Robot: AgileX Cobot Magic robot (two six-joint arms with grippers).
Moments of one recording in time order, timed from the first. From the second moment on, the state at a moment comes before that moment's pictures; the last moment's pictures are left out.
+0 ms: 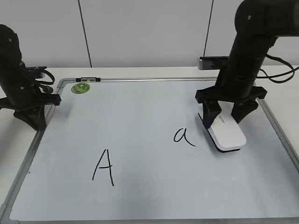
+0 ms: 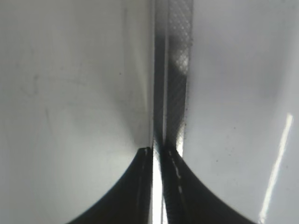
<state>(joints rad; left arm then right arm) -0.09 2.19 -1.56 -0.08 0.99 -0.10 0.25 2.06 -1.60 0.14 1.20 -0.03</state>
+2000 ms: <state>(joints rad) -0.09 2.19 -1.56 -0.08 0.99 -0.10 0.32 2.28 -1.81 0.23 1.25 -0.01</state>
